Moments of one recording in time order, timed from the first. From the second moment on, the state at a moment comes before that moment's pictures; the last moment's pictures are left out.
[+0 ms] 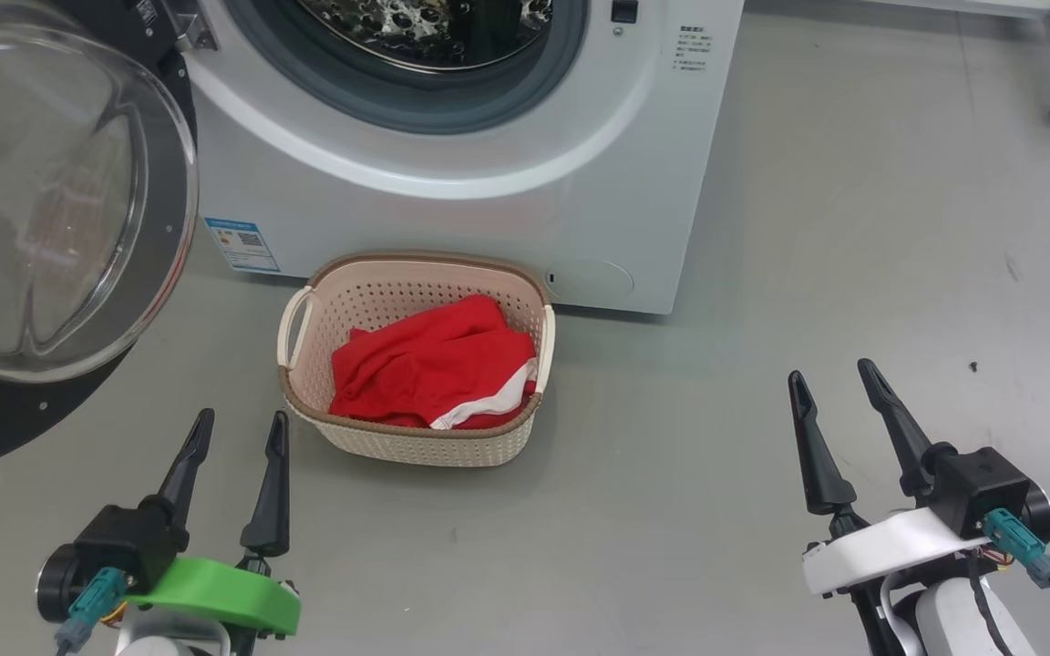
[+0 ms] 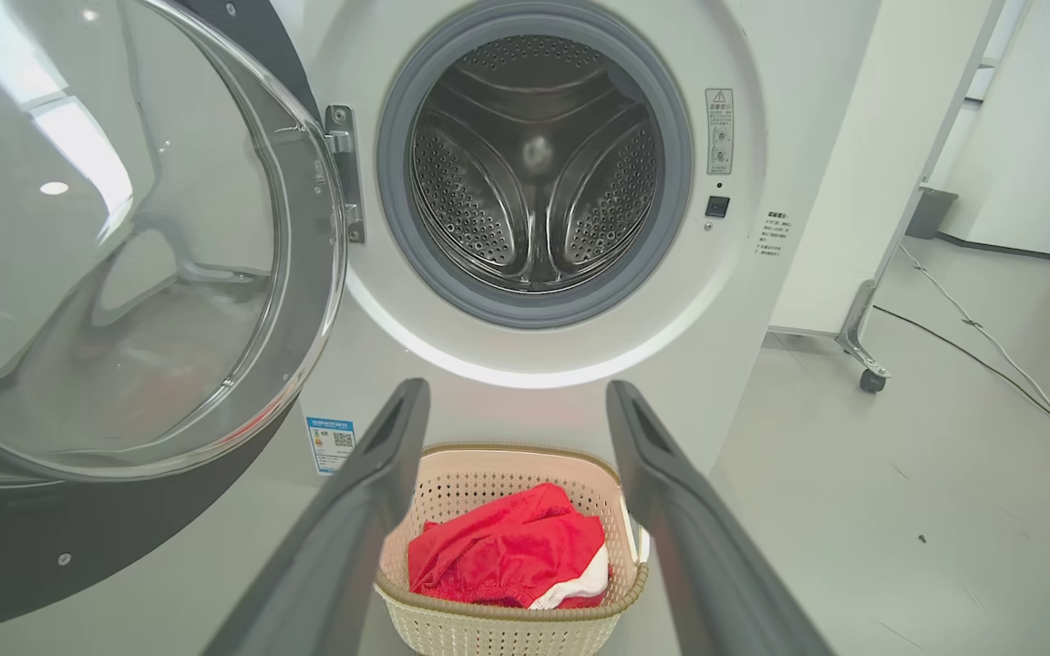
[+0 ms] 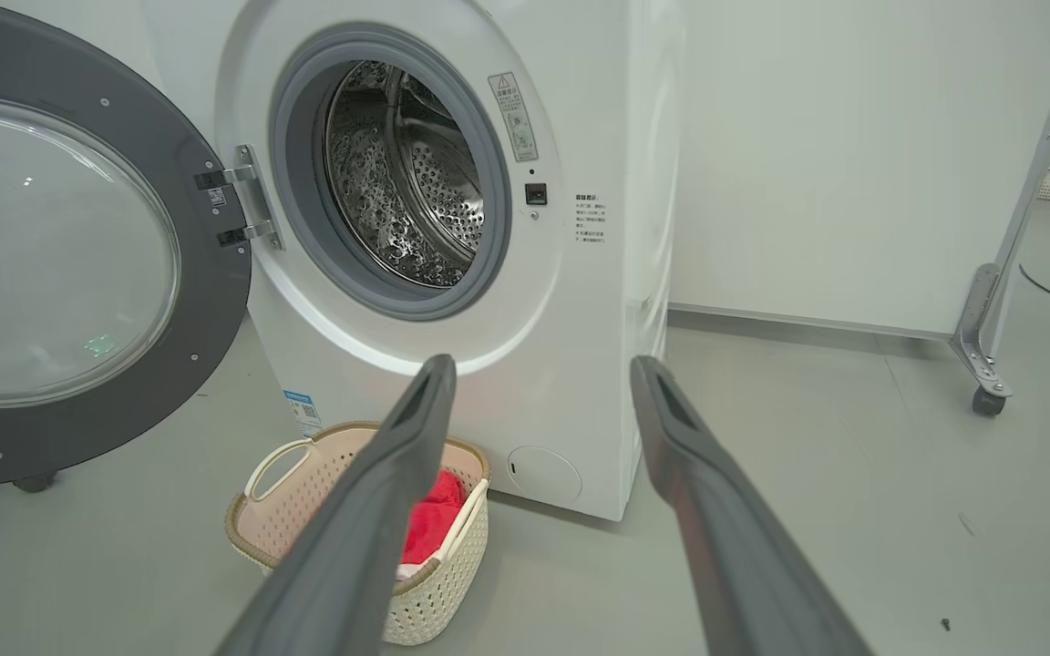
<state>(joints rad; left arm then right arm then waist) -0.06 0.04 -0.09 0.19 -0.31 -0.12 -0.25 -0.03 -0.05 0.13 0.13 0.23 0.10 -0.25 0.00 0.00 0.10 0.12</state>
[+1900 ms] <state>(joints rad) -0.06 0.04 -0.03 0.18 -0.31 -0.11 -0.25 -0.05 -0.06 0.23 0.18 0.24 0.11 -0.25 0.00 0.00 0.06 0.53</state>
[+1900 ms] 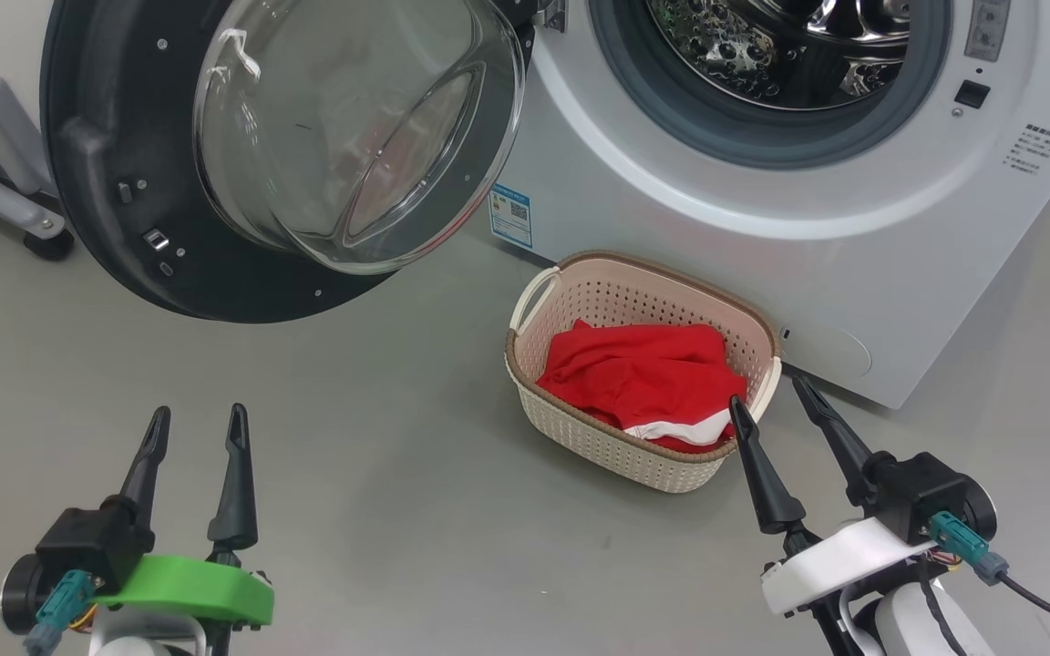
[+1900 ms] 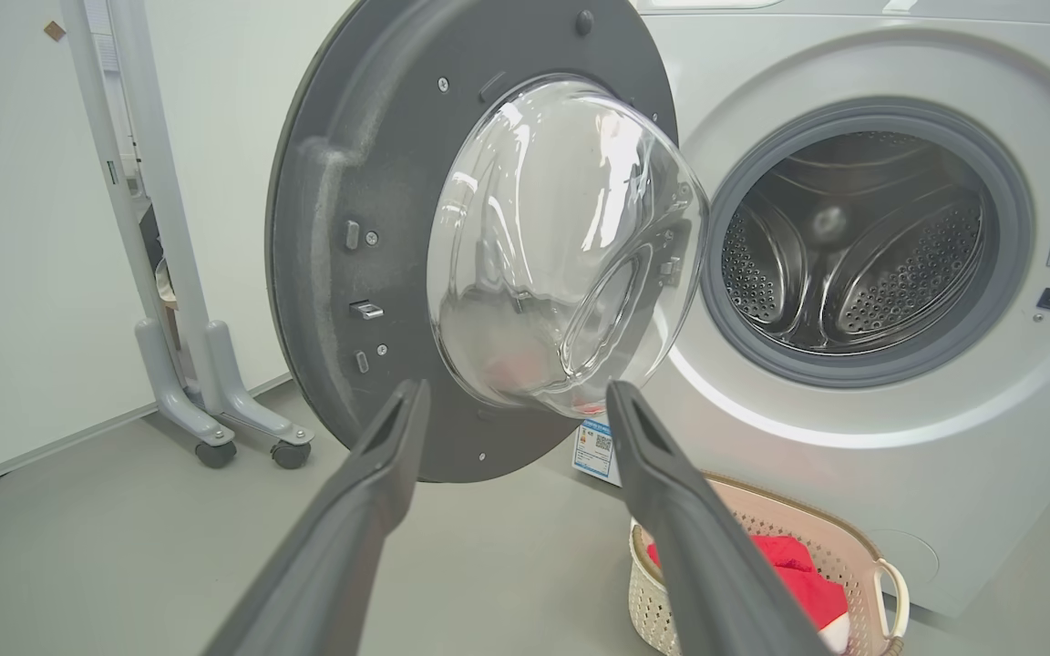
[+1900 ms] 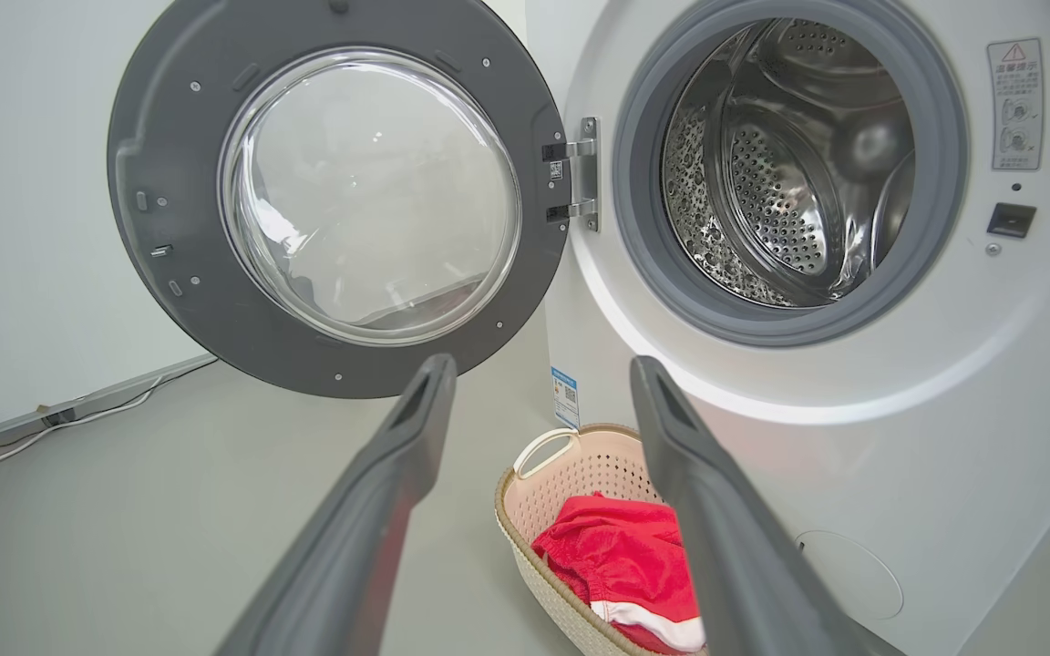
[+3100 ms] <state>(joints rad) -0.05 0.06 0.03 0.10 -0.31 -0.11 -0.25 -0.07 -0.06 0.27 0.16 0.22 0.11 -0.25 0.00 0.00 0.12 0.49</state>
